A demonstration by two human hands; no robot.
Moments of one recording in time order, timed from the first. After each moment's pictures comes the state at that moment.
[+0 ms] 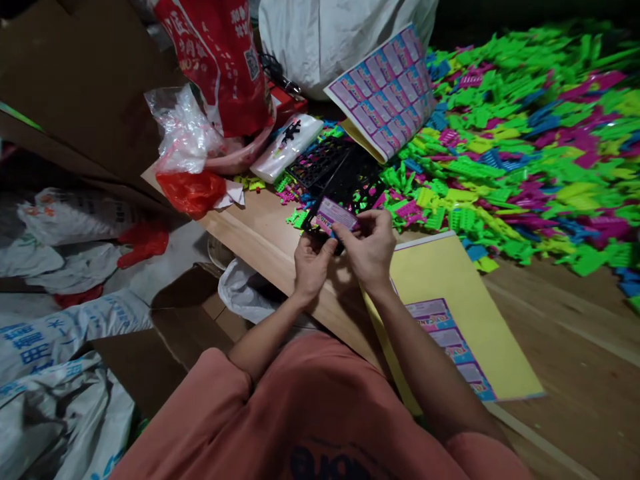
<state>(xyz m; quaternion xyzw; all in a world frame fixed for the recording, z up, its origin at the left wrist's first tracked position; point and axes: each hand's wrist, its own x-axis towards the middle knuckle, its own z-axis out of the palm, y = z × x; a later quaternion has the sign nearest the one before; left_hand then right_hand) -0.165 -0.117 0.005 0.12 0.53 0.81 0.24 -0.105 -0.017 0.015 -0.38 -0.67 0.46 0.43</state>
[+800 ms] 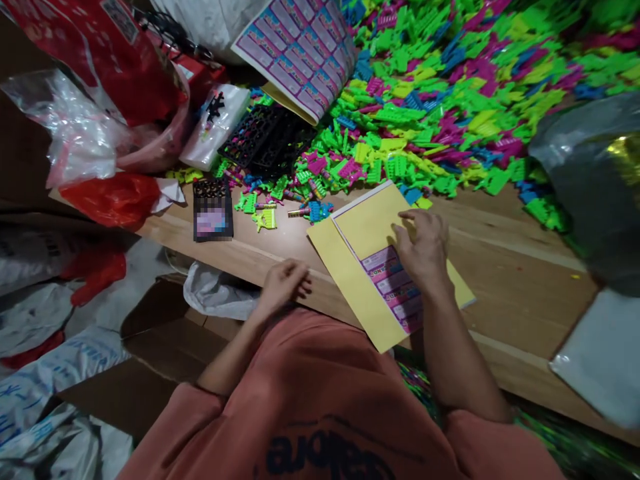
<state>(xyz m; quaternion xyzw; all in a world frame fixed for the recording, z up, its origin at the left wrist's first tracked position) -0.134 -0.183 -0.014 0.12 0.60 0.54 0.58 0.109 0.049 -0.031 -0.50 -0.80 0.19 0.26</state>
